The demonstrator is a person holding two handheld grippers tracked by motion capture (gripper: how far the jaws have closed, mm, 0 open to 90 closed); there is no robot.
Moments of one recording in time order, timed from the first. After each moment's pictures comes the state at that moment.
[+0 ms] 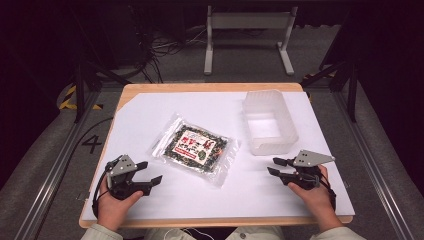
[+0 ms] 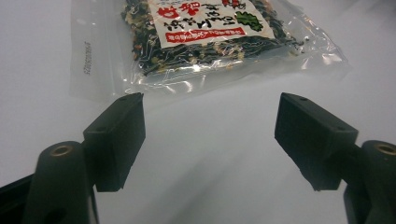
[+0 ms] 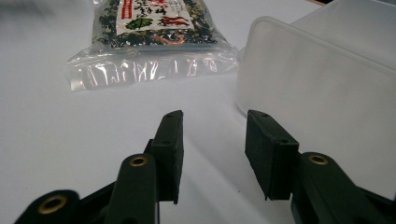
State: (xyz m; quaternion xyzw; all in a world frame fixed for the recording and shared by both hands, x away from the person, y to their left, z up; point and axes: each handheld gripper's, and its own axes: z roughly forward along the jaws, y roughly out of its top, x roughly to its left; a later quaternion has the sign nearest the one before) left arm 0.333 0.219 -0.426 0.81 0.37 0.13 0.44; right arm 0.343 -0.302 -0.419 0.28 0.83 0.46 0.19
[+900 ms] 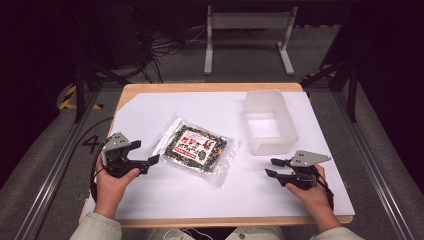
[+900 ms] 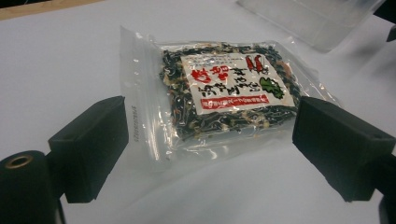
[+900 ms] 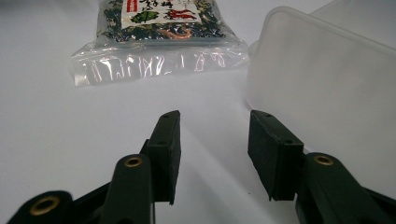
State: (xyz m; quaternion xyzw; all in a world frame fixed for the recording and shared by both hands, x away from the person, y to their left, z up) left arm 0.372 0.226 -0.387 0.78 0.39 0.14 0.47; right arm 0.346 -0.297 -0.423 0.27 0.83 0.45 0.17
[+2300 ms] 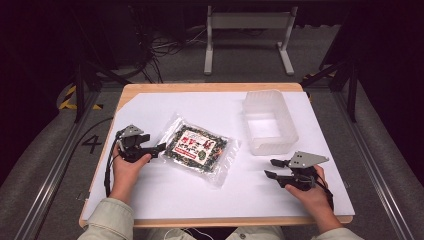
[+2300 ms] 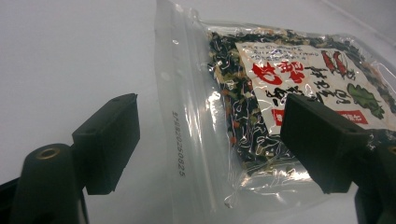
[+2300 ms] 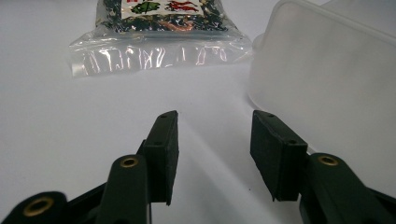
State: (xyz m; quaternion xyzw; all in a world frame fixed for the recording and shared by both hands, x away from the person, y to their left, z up) left arm 0.433 0.215 -0.436 0.77 0.44 0.13 0.44; right arm 0.345 -0.295 -0.425 0.26 0.84 0.44 0.18
